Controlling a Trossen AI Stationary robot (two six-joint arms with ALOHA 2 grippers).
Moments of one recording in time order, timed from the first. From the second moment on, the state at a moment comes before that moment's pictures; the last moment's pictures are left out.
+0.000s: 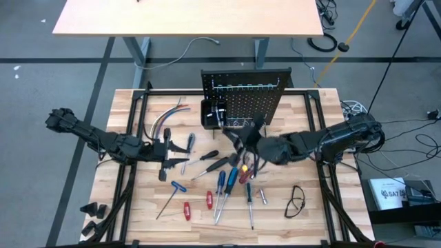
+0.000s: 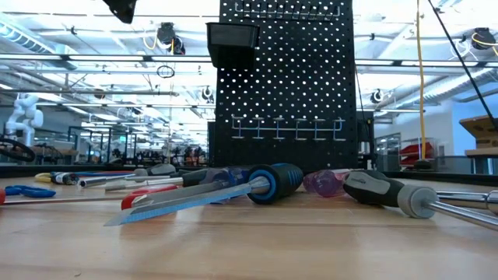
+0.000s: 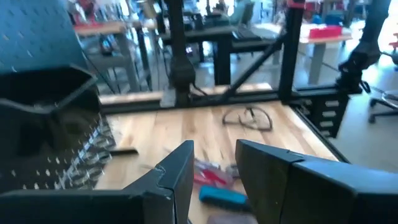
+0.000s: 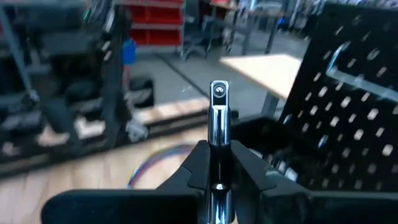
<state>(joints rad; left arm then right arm) -0.36 0.78 0.52 0.16 -0.31 0.06 0.29 1.54 1.44 -0.16 0.83 0.17</state>
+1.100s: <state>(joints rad) -0.35 0.47 0.30 0.28 -0.43 0.14 0.08 1.65 1.45 -0.08 0.78 0.14</state>
